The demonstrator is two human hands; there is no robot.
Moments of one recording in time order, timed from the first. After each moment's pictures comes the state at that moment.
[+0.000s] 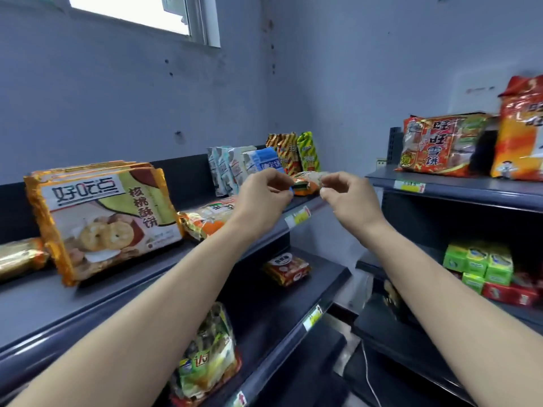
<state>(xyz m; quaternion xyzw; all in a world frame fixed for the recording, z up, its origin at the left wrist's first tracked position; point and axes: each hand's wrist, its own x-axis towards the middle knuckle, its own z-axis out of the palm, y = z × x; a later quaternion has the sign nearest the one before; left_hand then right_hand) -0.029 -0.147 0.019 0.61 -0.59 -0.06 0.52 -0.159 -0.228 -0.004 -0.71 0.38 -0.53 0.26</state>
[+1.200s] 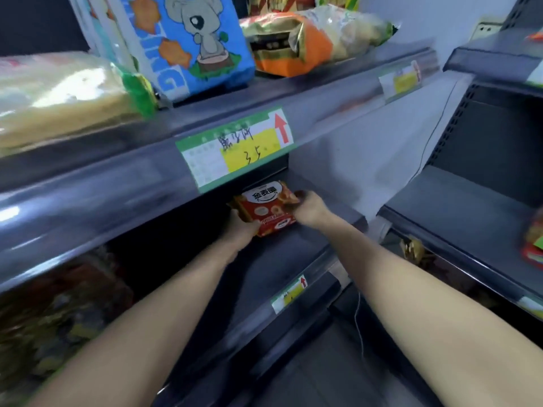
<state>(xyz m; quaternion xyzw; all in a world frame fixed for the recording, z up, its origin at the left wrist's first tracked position) 0.046 -0.446 -0.288 0.81 -0.27 -0.30 0.42 -0.062 -0.552 -0.275 -0.78 0.46 -0.14 0.40</state>
